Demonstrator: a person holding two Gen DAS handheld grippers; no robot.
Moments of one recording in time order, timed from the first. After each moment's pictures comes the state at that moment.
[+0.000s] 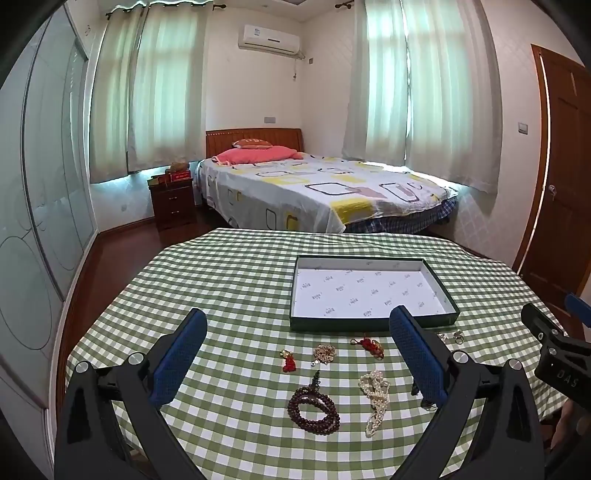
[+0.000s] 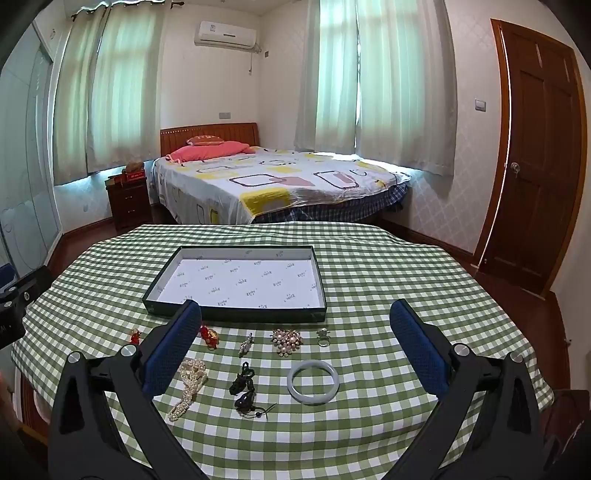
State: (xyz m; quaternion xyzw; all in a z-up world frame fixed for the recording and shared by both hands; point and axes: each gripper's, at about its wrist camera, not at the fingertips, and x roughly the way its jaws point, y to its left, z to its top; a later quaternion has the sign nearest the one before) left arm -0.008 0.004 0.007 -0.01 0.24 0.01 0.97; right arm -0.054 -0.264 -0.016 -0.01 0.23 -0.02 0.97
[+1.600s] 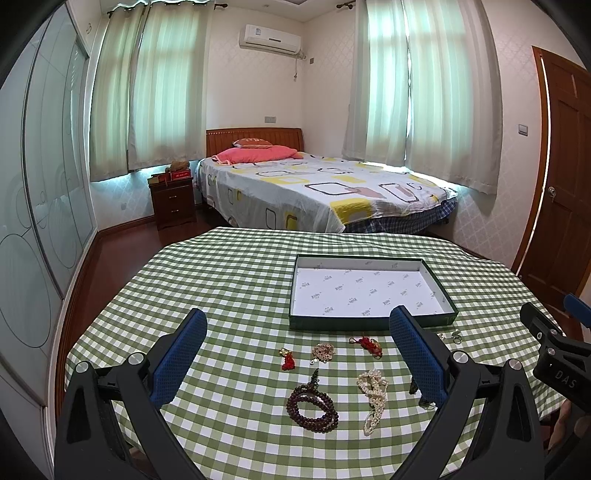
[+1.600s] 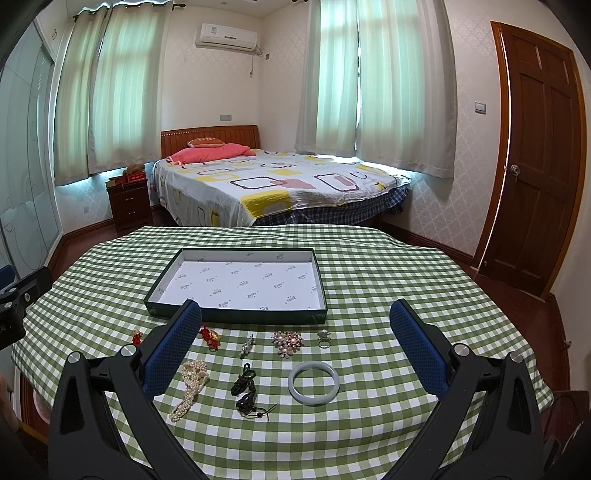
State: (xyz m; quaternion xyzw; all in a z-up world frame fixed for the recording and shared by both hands) left arm -0.010 0.003 0.007 -0.01 0.24 0.01 0.97; right arm -0.056 -0.264 -0.013 -0.01 0.22 -0.02 0.97
